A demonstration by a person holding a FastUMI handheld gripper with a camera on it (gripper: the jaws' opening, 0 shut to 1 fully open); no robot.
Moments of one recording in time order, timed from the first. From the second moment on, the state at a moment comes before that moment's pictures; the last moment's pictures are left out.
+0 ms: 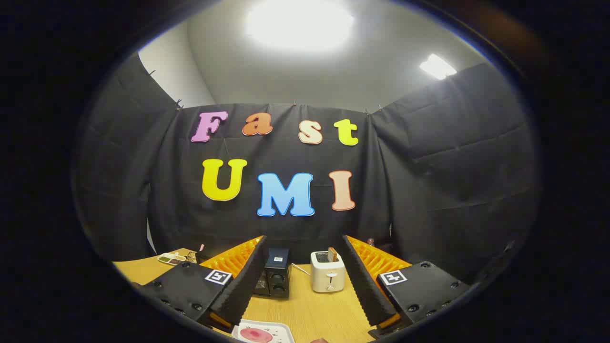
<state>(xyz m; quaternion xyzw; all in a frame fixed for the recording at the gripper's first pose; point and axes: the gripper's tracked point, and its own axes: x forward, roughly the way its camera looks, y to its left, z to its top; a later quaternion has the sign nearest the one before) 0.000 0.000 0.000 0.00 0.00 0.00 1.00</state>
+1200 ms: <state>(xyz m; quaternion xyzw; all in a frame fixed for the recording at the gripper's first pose) 0.008 0.005 0.008 0.01 -0.01 0.00 1.00</state>
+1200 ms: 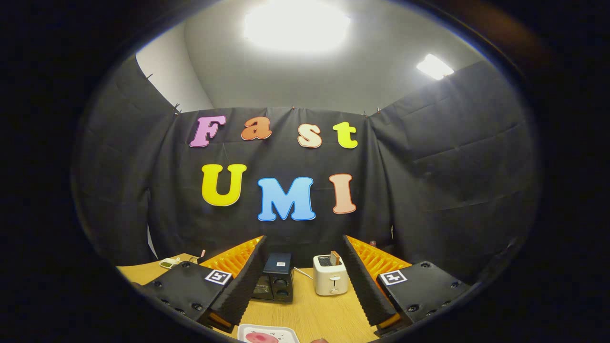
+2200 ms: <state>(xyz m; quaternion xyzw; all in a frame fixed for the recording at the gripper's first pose) 0.118 0.103 -0.004 0.06 -0.01 0.07 1.00</state>
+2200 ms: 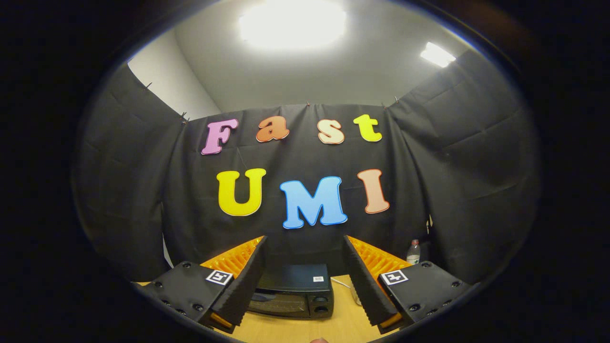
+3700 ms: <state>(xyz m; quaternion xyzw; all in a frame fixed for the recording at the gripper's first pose) 0.225 0.246 -0.235 0.01 0.16 0.10 0.98</state>
